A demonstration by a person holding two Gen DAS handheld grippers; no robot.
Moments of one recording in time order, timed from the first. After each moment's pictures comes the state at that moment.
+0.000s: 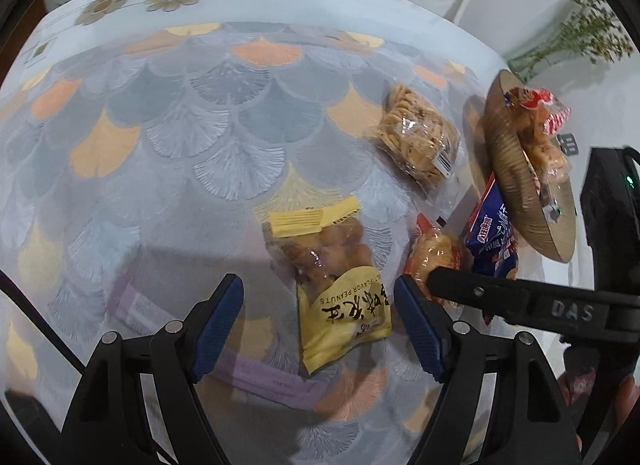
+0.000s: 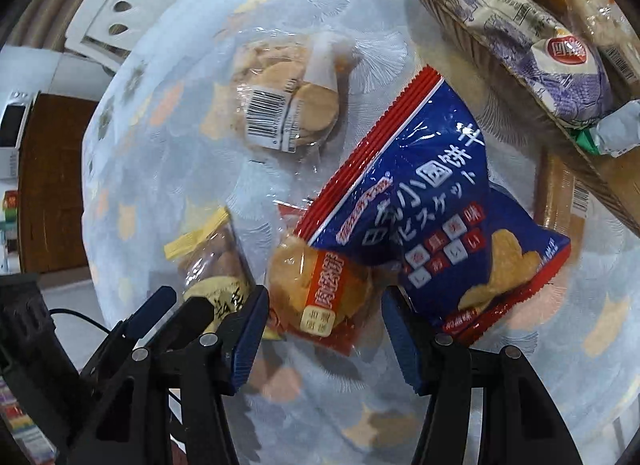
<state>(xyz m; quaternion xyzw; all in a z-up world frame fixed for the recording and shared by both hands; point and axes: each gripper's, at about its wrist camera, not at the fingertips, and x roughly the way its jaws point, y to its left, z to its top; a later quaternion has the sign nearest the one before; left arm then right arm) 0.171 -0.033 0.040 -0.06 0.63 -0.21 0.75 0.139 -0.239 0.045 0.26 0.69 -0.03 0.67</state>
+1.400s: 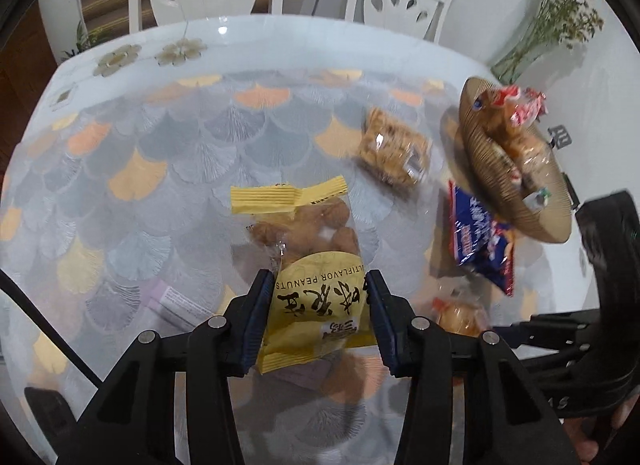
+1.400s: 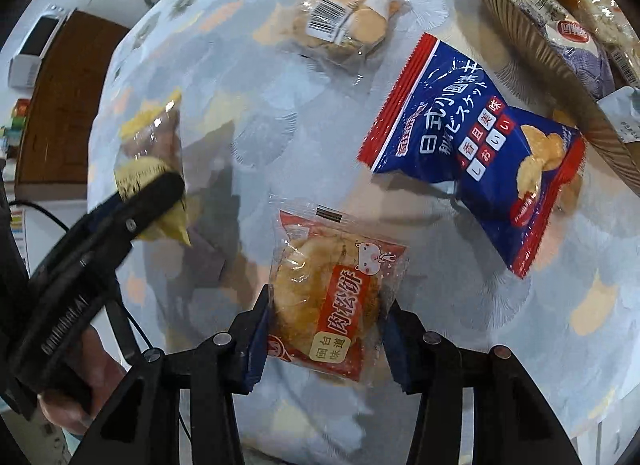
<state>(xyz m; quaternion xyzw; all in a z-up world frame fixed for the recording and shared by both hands) 0.140 -0.043 0.076 -0.02 0.56 -0.20 0.81 0.081 -0.221 0.060 0.16 0.72 0.06 0.68</state>
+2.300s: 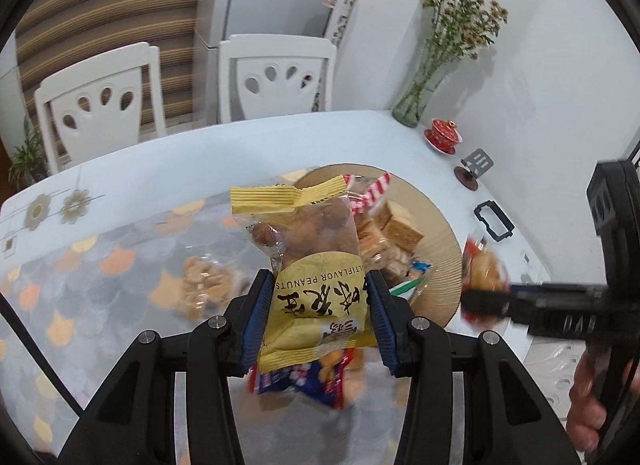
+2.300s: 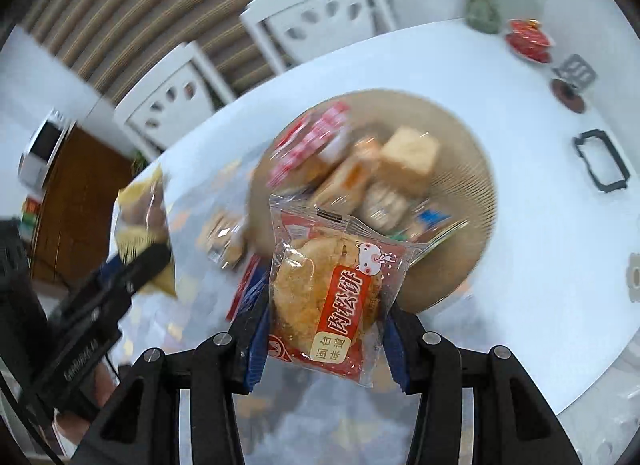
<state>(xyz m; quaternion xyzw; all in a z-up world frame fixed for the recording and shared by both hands) 0.140 -0.206 0.186 0.01 0.45 -0.30 0.84 0.075 -0.412 0.203 0.20 0.55 -0.05 0.81</state>
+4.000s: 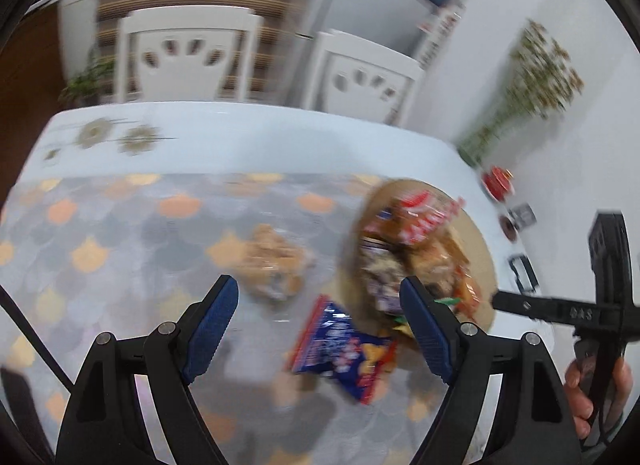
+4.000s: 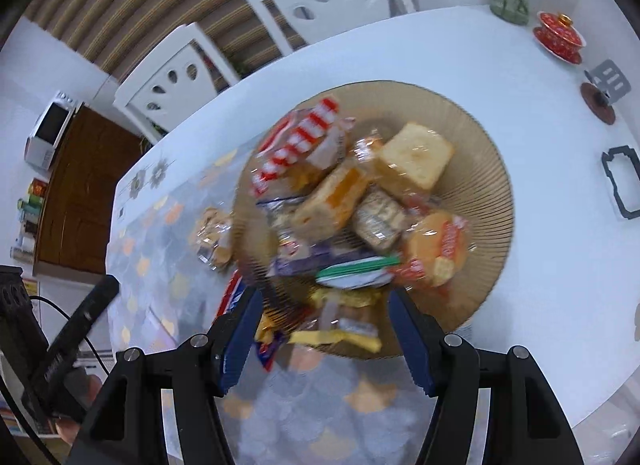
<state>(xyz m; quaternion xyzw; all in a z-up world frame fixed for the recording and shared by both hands) 0.141 -0.118 0.176 -0.10 0.47 -0.17 0.86 0.101 -0.426 0.187 0.19 0.59 0.01 0.78</state>
